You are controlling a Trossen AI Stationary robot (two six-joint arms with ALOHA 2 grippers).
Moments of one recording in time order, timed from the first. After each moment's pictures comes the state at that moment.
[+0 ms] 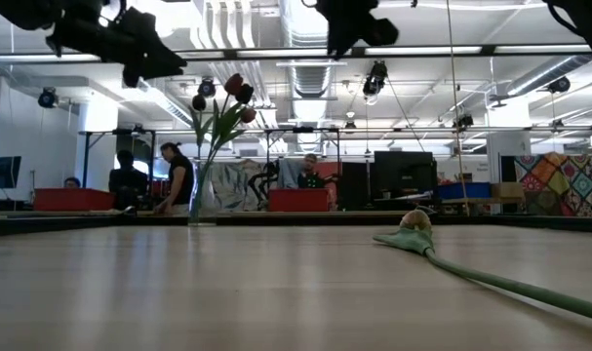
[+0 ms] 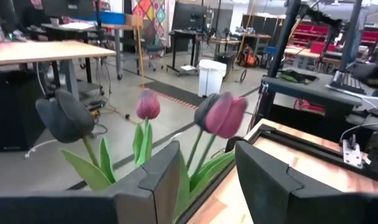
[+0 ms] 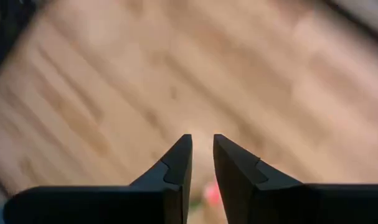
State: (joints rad) left arm 1.17 0.86 0.74 0.06 0.56 -0.03; right arm -0.27 1.96 2.31 -1.48 -0.03 0.59
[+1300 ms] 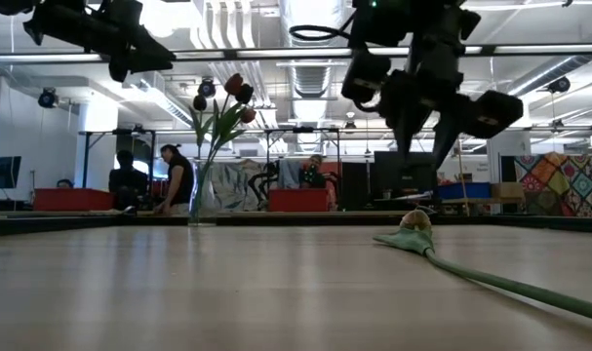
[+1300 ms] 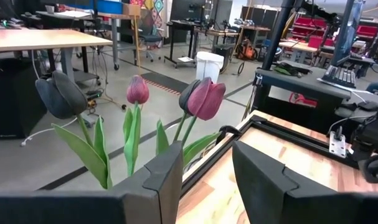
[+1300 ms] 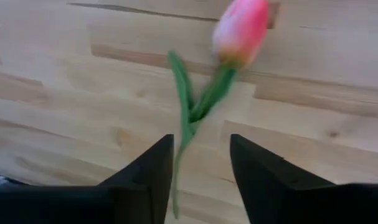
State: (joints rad) left arm 1.17 0.73 0.74 -0.12 0.57 -0.03; right arm -0.04 1.65 1.14 -0.78 -0.32 1.48
